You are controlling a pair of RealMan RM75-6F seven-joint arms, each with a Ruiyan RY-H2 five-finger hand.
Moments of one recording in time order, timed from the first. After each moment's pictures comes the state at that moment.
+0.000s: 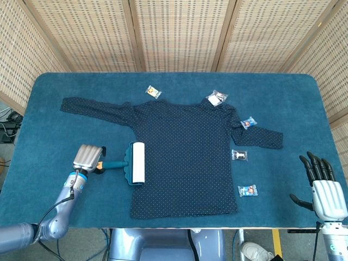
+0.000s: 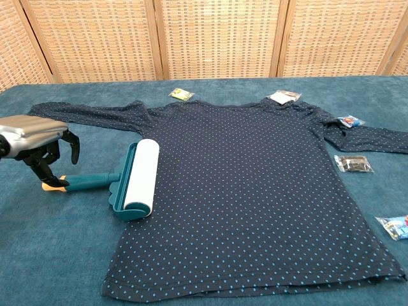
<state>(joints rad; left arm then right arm) -0.67 -1.49 -0.14 -1.55 0.74 0.99 0.80 0.06 -1.16 0.08 -1.59 -1.52 1.52 0.03</state>
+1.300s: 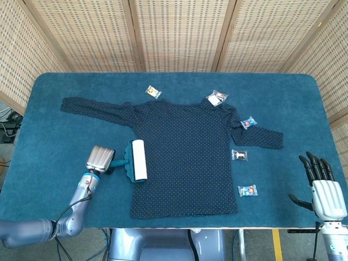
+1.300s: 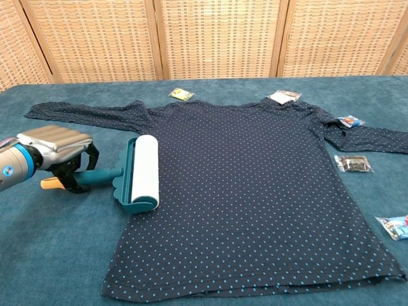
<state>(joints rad) -0.76 -1.61 -0.08 -1.45 0.72 1.04 0.85 0.06 -1.16 0.08 -1.57 -1.52 1.52 0.06</state>
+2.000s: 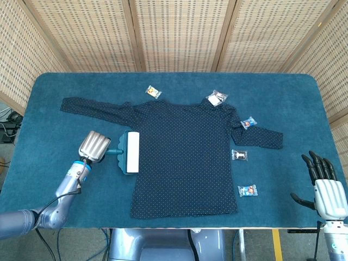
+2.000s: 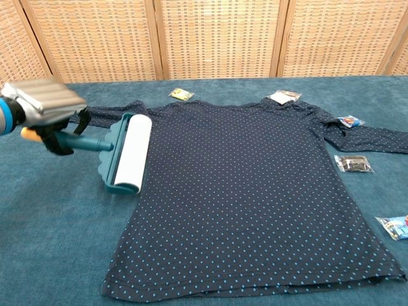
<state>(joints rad) -0.85 -1.40 -0.04 -1.54 0.82 0.99 0.97 0.07 -1.16 0.08 -1.56 -1.50 1.51 0.08</state>
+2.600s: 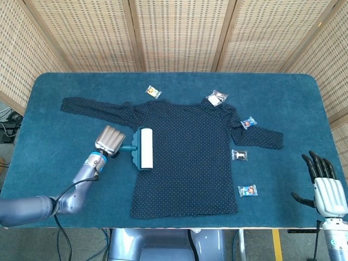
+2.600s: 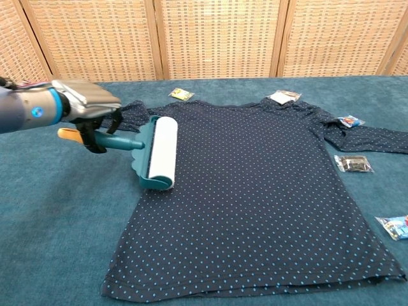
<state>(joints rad) -1.02 -1.47 -0.09 -1.48 0.56 0.85 1.04 0.08 -1.18 0.09 -1.53 -1.46 1.46 0.08</state>
